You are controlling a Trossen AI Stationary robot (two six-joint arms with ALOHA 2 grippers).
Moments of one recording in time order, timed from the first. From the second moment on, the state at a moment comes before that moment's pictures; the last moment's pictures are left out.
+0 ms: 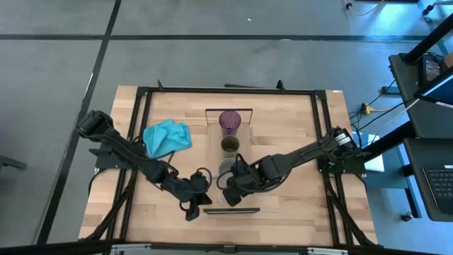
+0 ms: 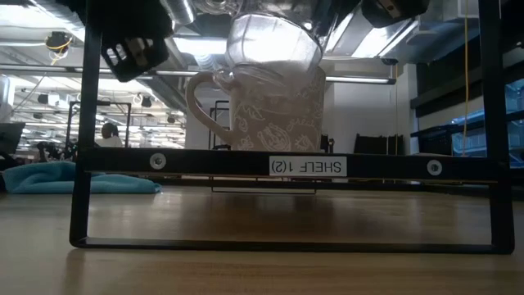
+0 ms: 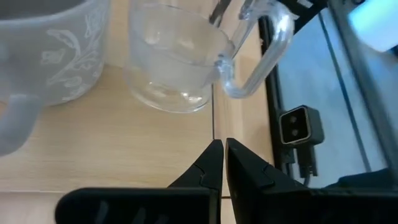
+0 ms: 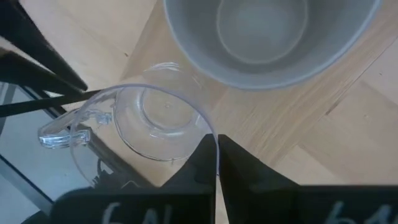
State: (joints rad) left arm -0.55 1.54 0.90 -0.03 -0.18 -0.70; right arm 0.40 1.96 1.81 -1.06 0.05 1.35
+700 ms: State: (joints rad) left arm -0.54 1.57 0.90 0.00 -0.27 -0.70; right arm 0.40 1.98 1.81 -1.05 0.02 1.33
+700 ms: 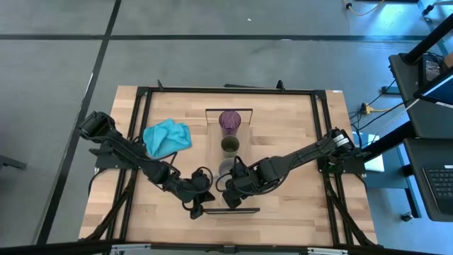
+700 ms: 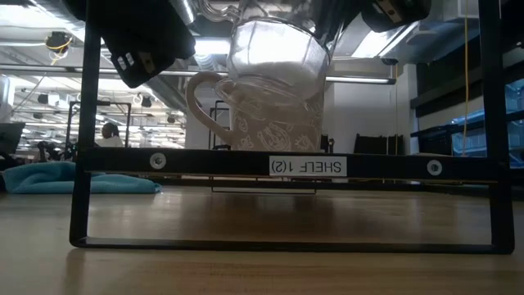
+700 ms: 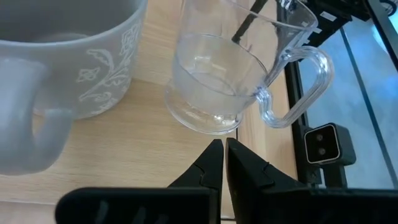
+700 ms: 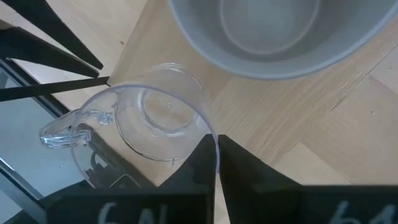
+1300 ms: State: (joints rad) left arm -0.54 1.57 0.90 -0.01 -0.30 -0.67; right arm 0.40 1.98 1.81 -1.02 0.02 1.33
